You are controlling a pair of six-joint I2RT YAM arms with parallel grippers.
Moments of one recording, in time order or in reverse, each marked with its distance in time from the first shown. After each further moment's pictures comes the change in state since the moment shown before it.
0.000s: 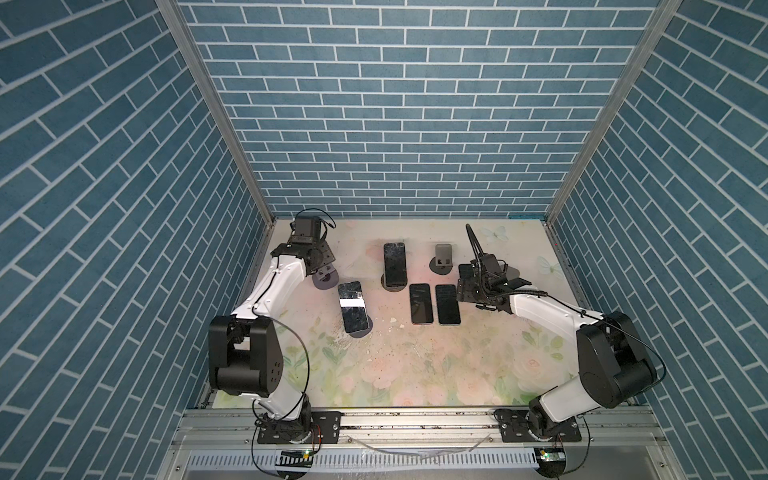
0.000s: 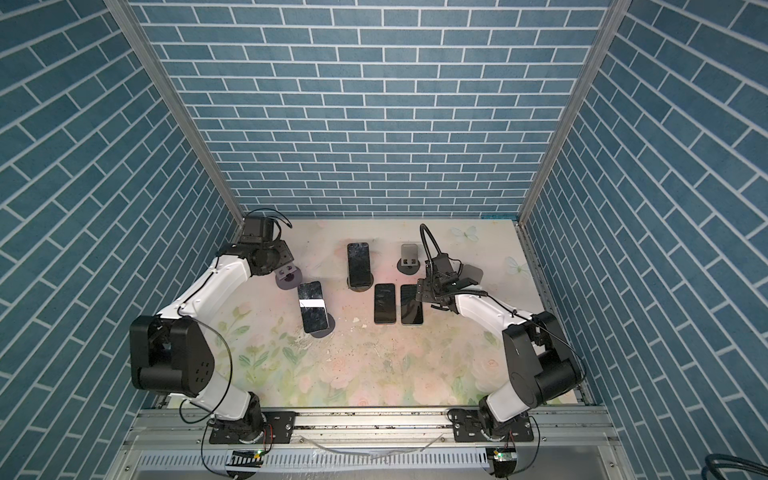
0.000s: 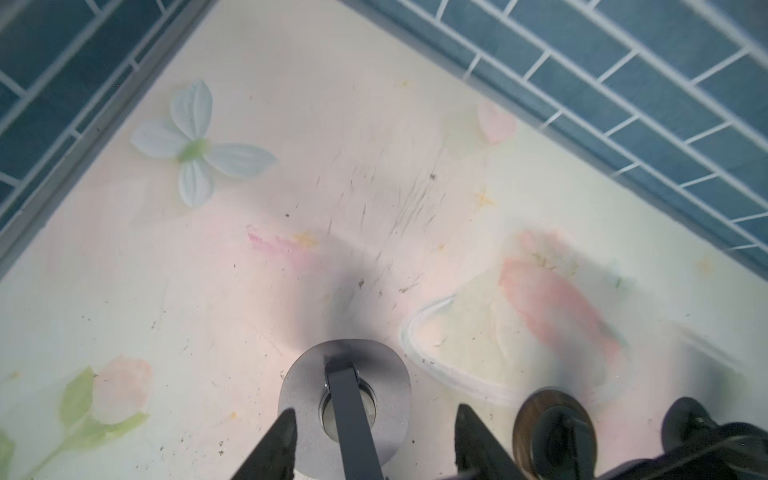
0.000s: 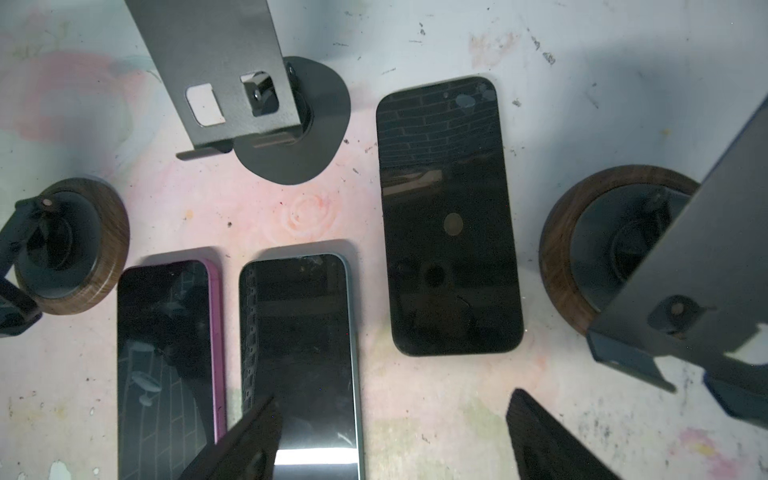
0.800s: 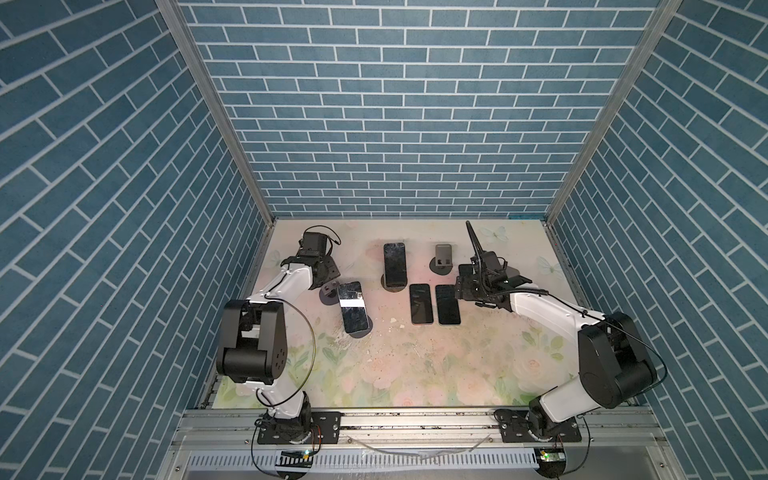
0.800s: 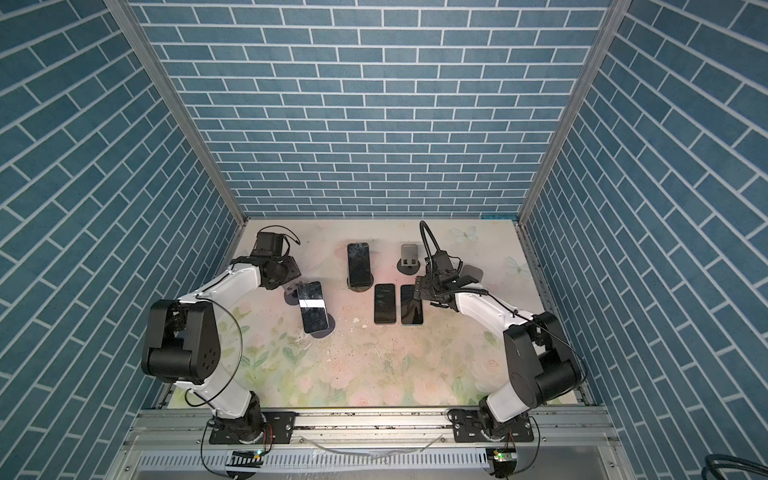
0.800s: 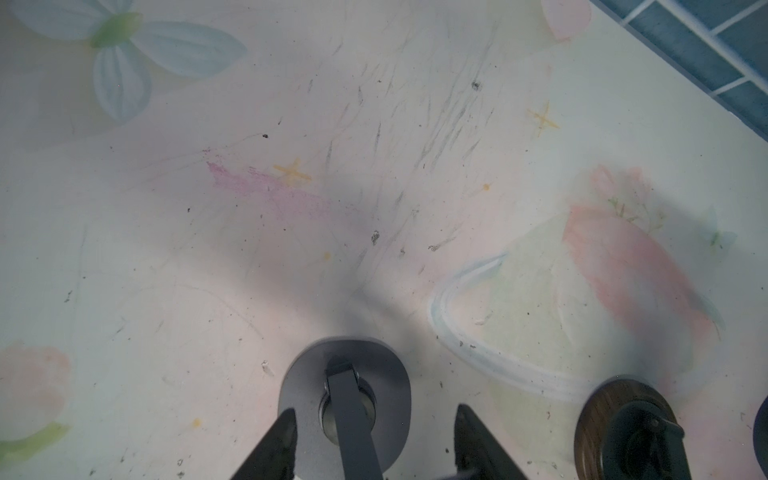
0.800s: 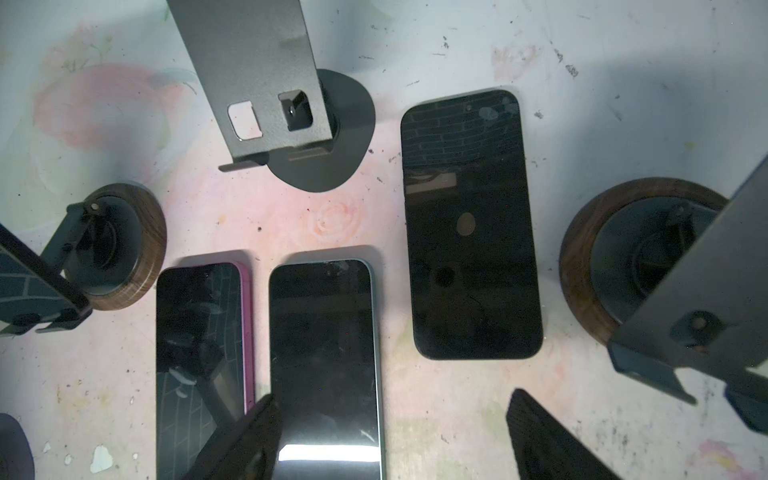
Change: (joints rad) left arm 0.000 0.066 -0.127 0.134 0.039 -0.004; right arm 0.000 0.000 0.032 -0.013 -0.035 0.002
